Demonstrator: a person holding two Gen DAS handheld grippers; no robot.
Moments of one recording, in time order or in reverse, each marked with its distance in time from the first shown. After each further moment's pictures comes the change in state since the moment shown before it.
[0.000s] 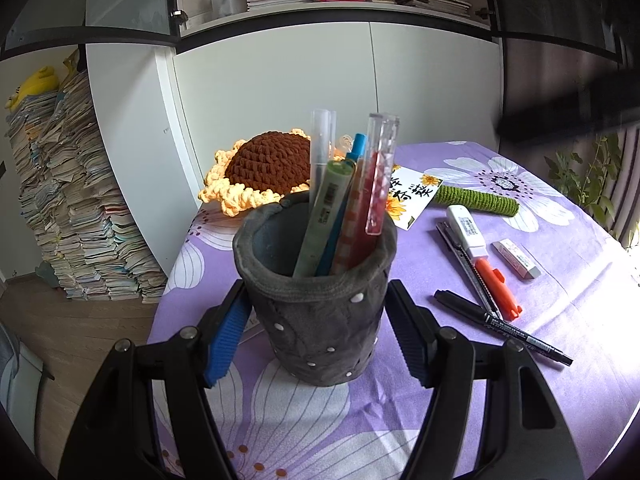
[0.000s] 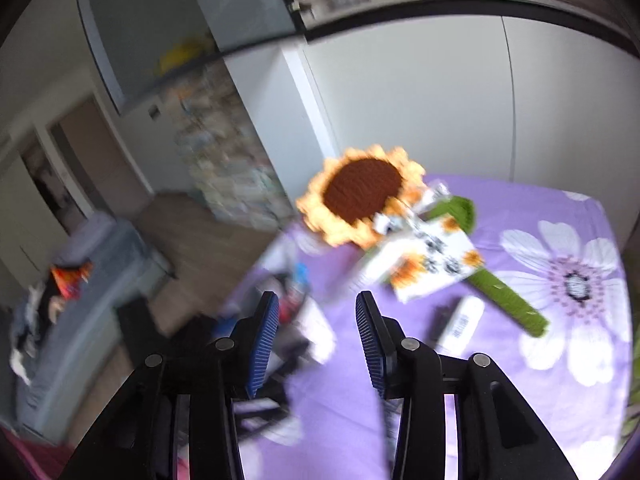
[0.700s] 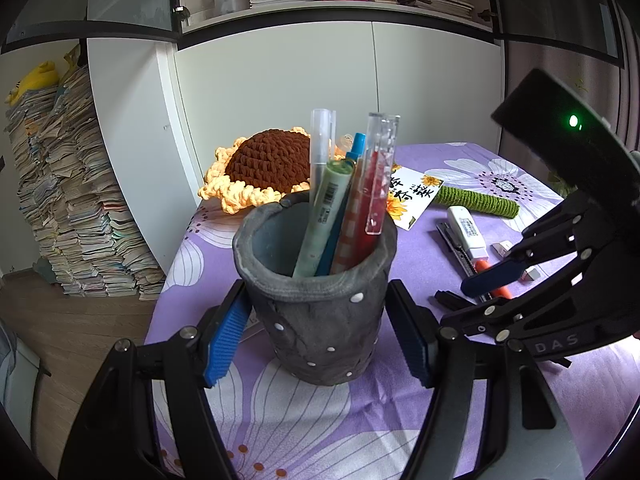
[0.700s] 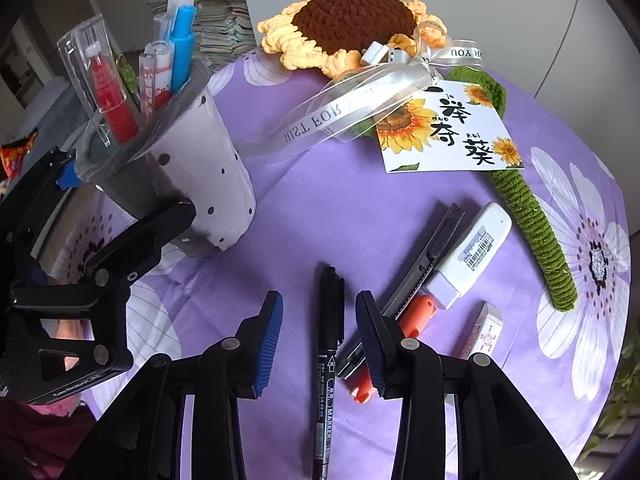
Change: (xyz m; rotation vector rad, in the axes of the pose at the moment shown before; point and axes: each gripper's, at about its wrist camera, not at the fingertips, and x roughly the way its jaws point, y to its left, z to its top) left arm 0.001 0.001 0.000 -0.014 0.003 -0.007; right arm 0.118 -0.014 -0.043 -0.185 0.421 -0.133
